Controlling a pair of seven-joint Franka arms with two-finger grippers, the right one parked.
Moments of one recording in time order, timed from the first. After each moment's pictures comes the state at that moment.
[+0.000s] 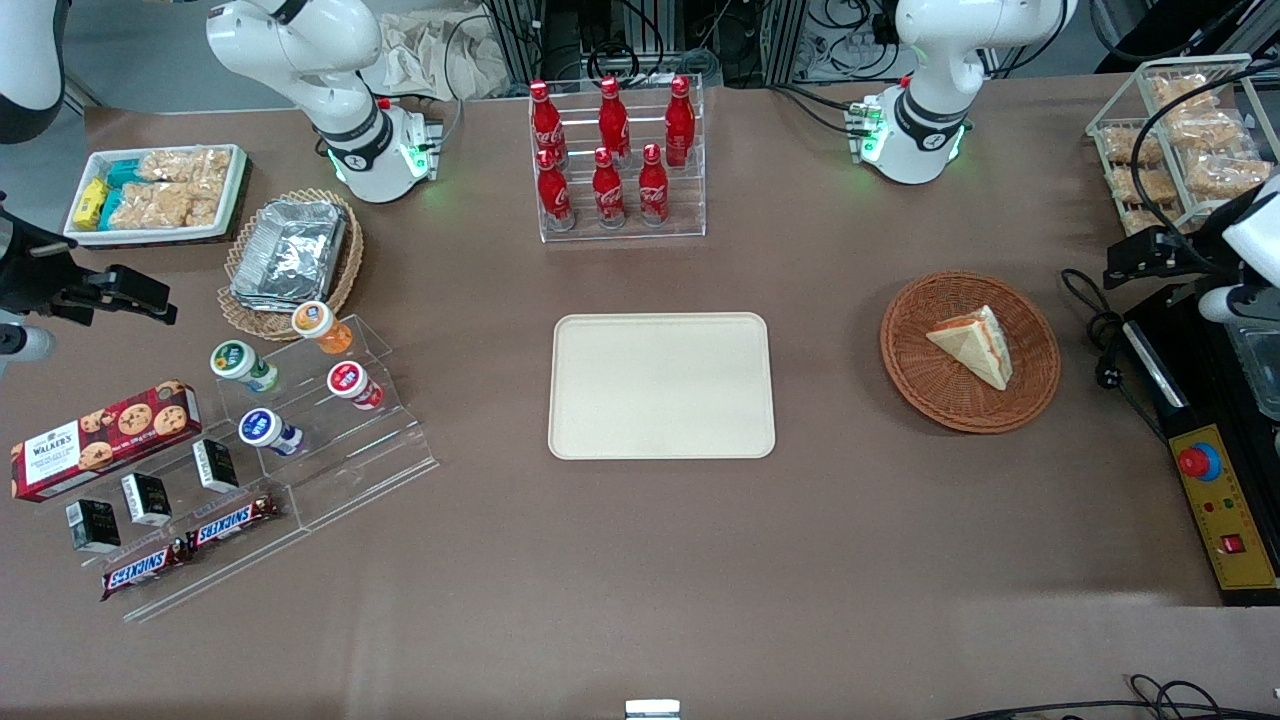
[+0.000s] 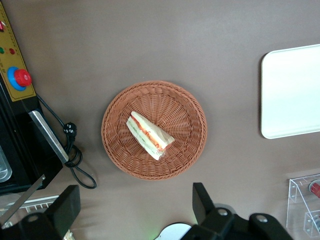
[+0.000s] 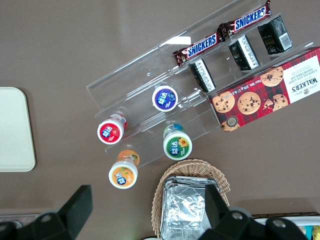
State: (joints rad) arm 0.03 0.02 0.01 -1.59 -0.02 1.48 0.20
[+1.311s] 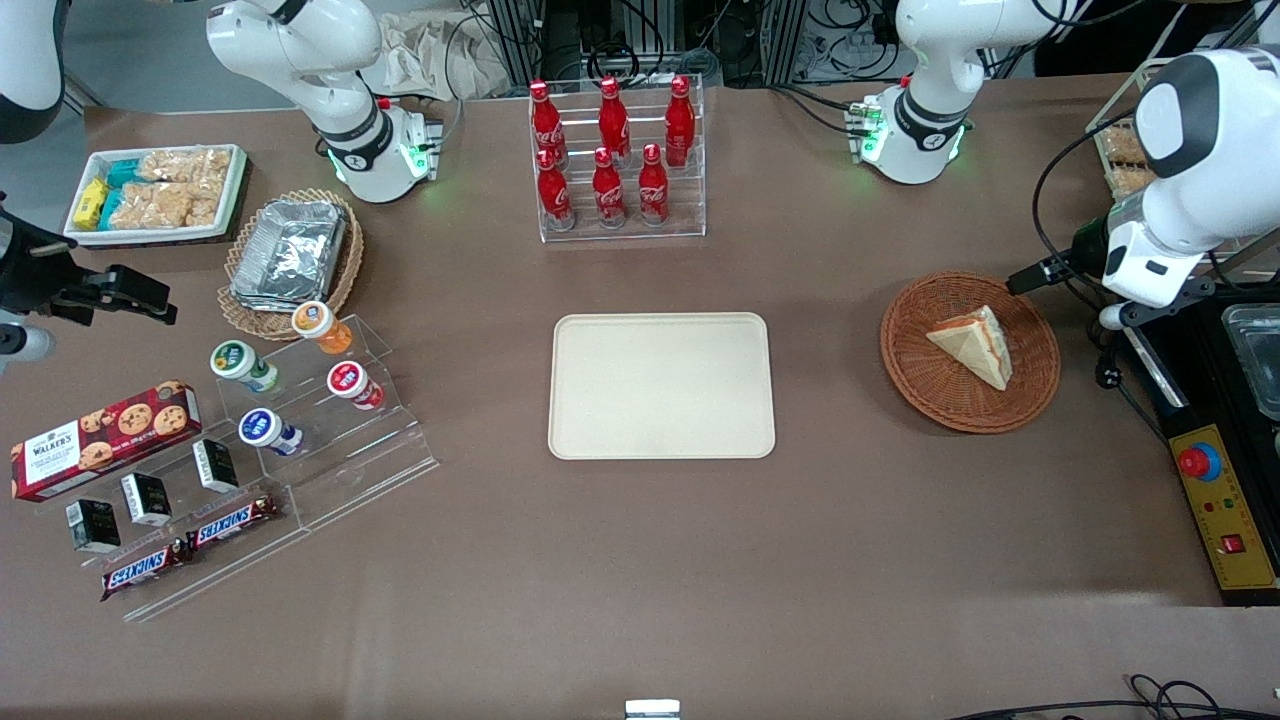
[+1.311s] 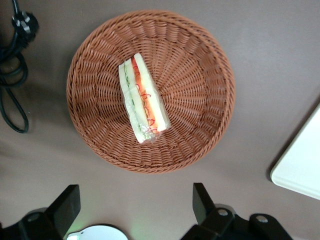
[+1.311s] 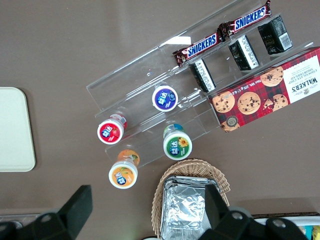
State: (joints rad) arm 0.07 -0.20 0.02 -2.29 -0.09 1.90 -0.26
